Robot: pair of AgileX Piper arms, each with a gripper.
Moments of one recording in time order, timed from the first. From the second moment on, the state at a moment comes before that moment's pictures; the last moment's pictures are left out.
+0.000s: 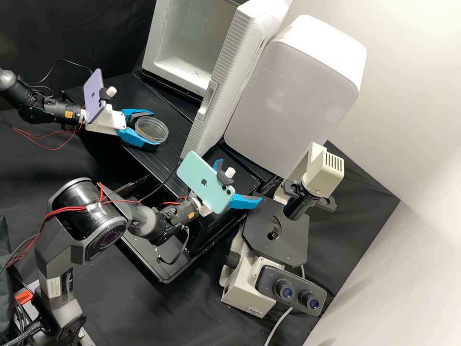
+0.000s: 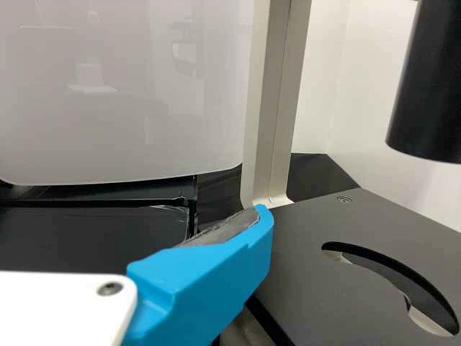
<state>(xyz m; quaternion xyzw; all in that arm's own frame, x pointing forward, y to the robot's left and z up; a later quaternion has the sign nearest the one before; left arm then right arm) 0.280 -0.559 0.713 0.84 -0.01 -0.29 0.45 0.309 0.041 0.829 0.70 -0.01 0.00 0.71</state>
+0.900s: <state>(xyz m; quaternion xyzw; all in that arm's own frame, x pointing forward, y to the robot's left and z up) 0.280 -0.570 0.717 0.89 -0.09 -0.22 0.40 0.309 0.041 0.829 0.70 -0.01 0.00 0.71</state>
